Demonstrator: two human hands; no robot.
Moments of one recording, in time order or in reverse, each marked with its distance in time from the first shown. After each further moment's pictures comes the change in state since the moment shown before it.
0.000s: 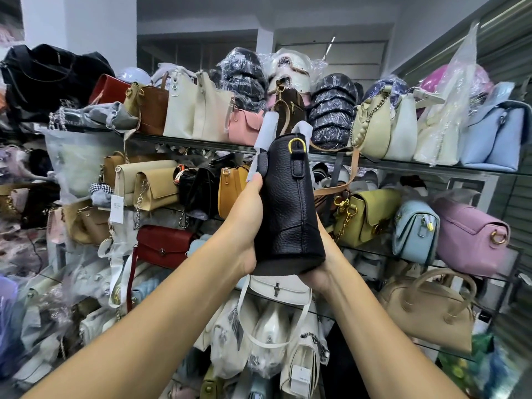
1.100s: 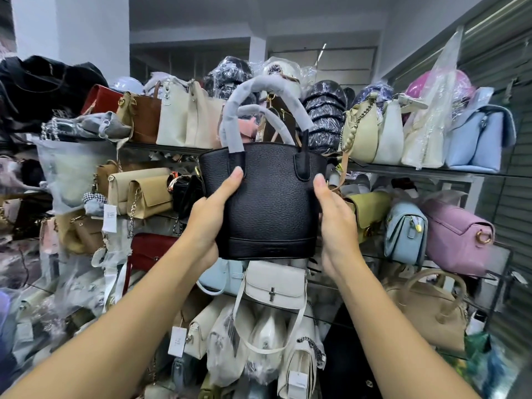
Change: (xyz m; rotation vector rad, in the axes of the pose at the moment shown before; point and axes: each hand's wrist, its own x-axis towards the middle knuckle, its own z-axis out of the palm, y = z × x) left_hand 0.017 0.009 -0.037 -0.086 0.050 0.247; right_hand -0.001 -0.035 -0.014 -0.183 0.265 -0.516
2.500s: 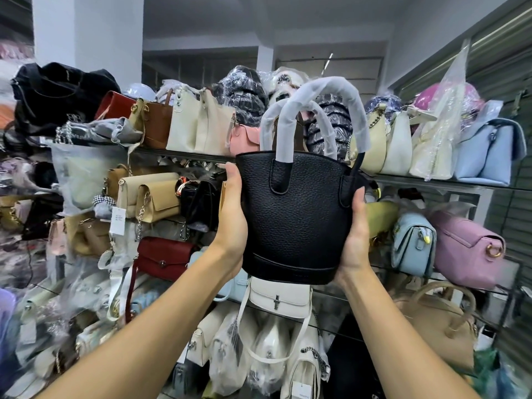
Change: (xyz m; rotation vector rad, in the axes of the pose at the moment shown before) left_hand -0.014 0.002 0.026 -0.070 -0.126 0.187; right_hand -0.009 -0.006 0.002 0.511 -0.261 0.112
